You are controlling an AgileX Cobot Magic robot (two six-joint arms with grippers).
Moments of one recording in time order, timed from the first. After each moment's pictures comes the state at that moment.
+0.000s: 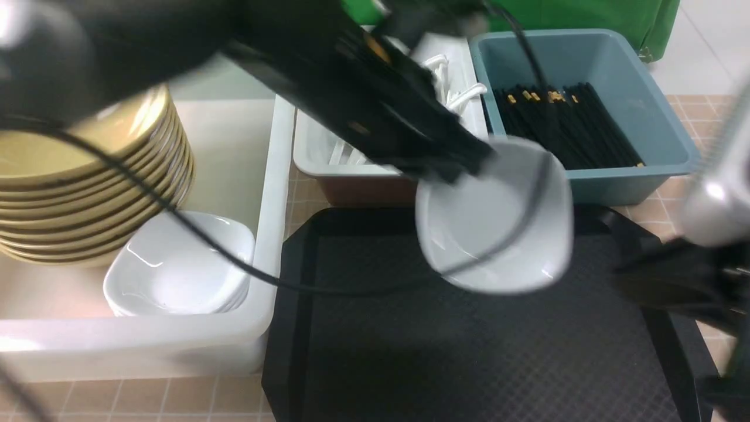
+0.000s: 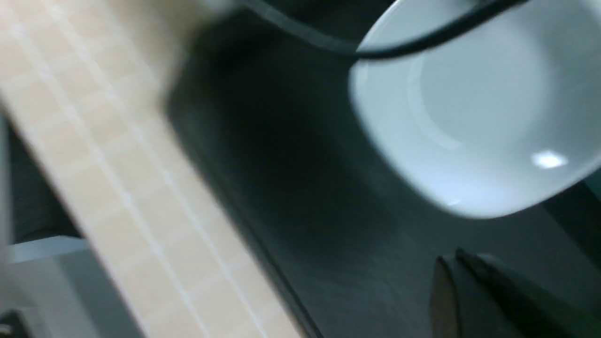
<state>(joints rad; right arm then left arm) 0.84 1.03 -1.15 -0.03 1.05 -0.14 -0.59 1.57 -1.51 -0.33 0.94 0.23</state>
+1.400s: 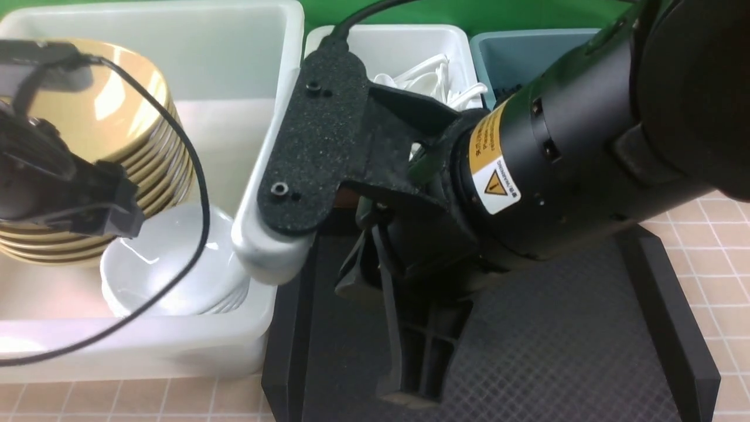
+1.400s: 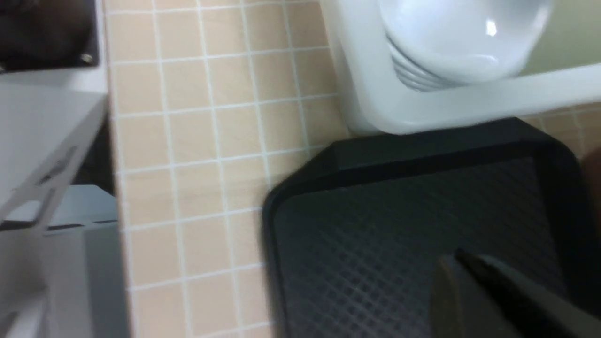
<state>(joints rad) 1.03 1.47 -1.51 -0.03 1.05 -0.31 -0.02 1.25 -1.14 -0.11 1.09 0.18</state>
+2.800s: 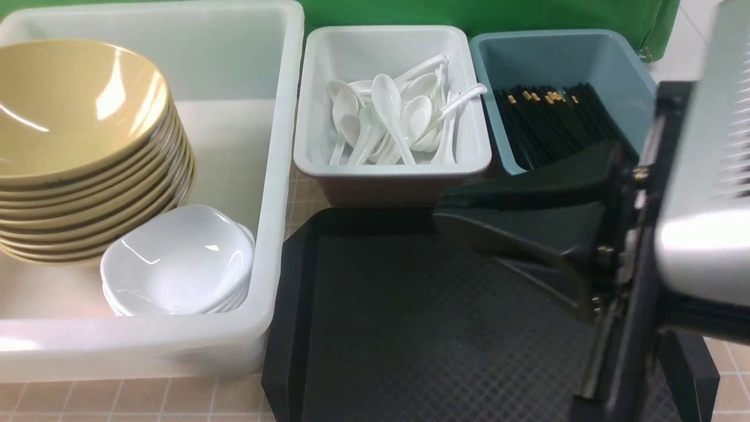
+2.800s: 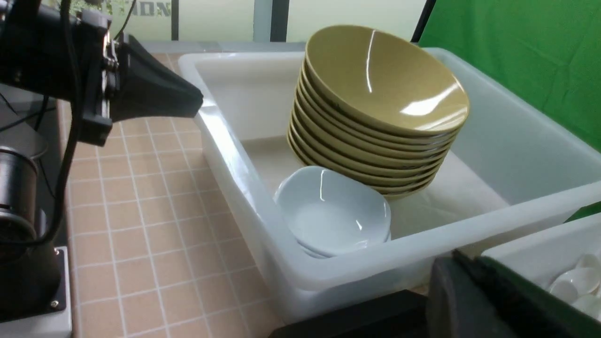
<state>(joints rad) 1.03 0.99 -0.96 -0.03 0.33 -0.19 -0.02 0.13 -0.44 -0.05 0.72 0.17</state>
